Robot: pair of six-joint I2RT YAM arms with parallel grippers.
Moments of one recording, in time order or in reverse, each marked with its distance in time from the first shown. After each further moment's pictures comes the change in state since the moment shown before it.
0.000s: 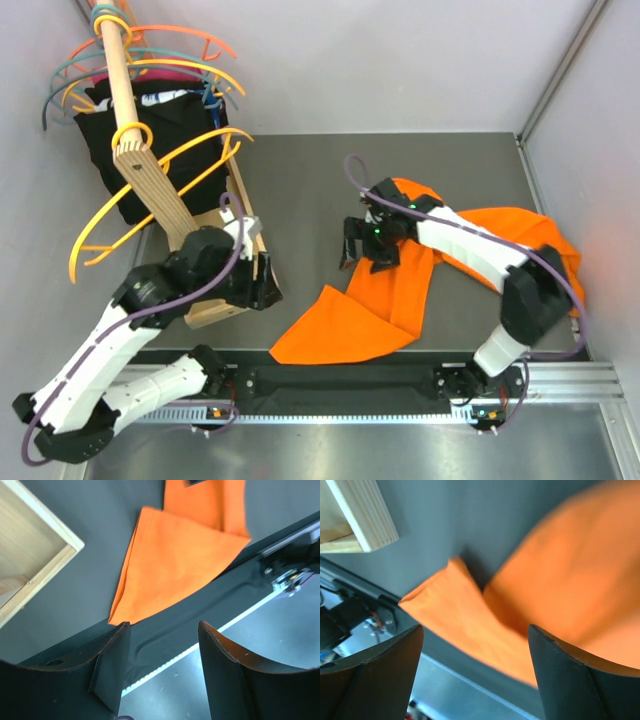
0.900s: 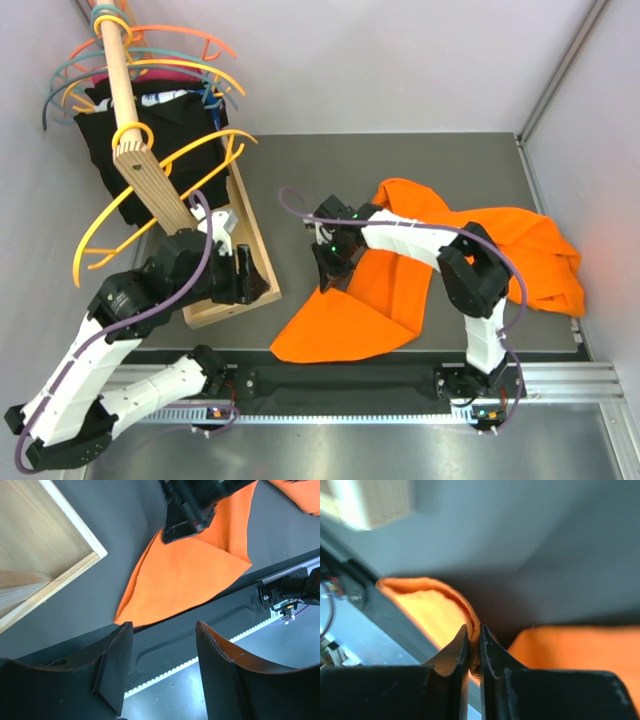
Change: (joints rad) left arm 0.000 -0.052 0.097 -0.064 -0.135 -0.077; right arm 0.177 0.376 0.201 0.056 -0.119 -0.248
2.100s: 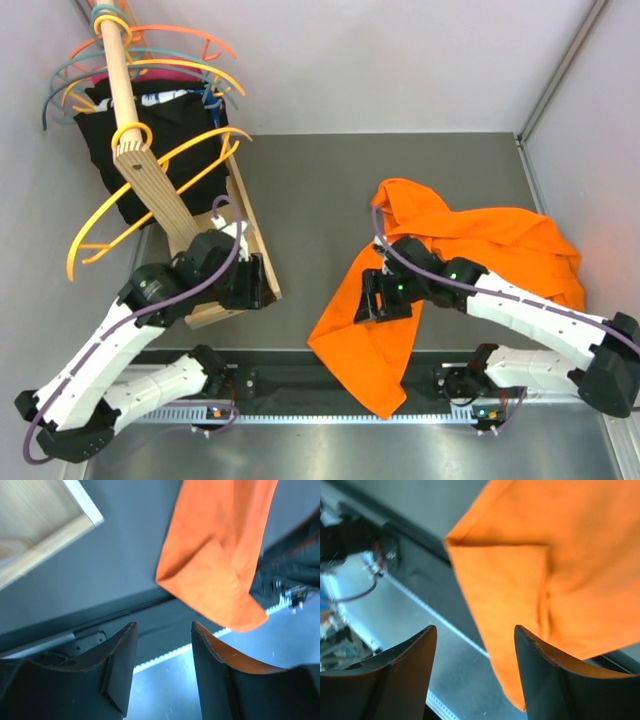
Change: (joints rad) left arm 0.000 0.048 -0.108 -0.001 0.031 -0.075; right arm 0.094 -0.868 -0.620 0.071 0.106 0.384
